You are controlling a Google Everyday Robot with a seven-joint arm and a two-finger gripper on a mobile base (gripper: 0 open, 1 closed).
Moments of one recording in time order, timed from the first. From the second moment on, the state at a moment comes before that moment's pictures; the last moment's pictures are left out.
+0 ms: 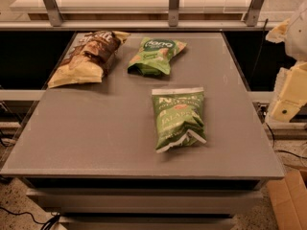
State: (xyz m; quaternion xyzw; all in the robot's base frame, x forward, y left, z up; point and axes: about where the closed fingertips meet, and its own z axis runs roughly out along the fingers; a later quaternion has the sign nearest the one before) arm 0.438 -0.215 0.982 -0.60 0.78 -0.04 0.17
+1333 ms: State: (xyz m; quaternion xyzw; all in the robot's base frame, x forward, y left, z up) arm 0.435 -0.151 0.931 -0.68 0.73 -0.02 0.12
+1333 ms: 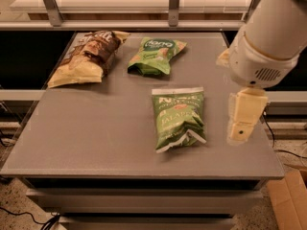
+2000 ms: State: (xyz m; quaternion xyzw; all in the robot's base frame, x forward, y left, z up) arm 0.431 -0.095 0.887 -0.73 0.67 0.01 0.08
